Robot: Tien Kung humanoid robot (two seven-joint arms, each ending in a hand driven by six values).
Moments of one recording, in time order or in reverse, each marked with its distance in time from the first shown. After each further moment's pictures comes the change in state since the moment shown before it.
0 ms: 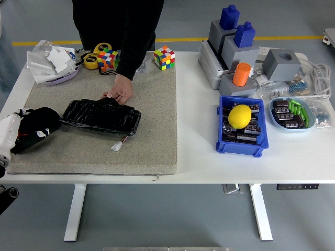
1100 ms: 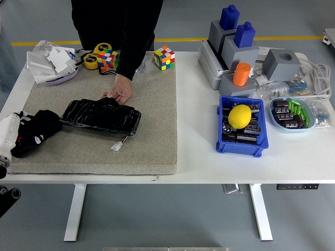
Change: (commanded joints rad) left arm 0.005 -0.007 0.009 -0.006 -0.004 0.029 0.017; right arm -0.004 -0.005 -0.004 -0.004 0.006 -0.001 0.001
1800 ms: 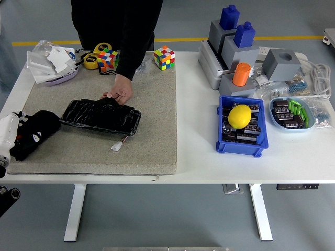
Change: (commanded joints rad) left arm -0.004 0.005 -0.006 0.002 0.033 0.010 0.021; right arm 0.000 0.001 0.004 0.000 0.001 0.001 0.001
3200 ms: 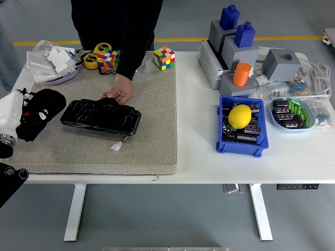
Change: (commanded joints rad) left arm -0.084 -0.034 -0.017 -0.065 0.004 -0.007 0.042; right arm 0.010 0.005 -0.014 -0.011 -0.006 0.002 0.005
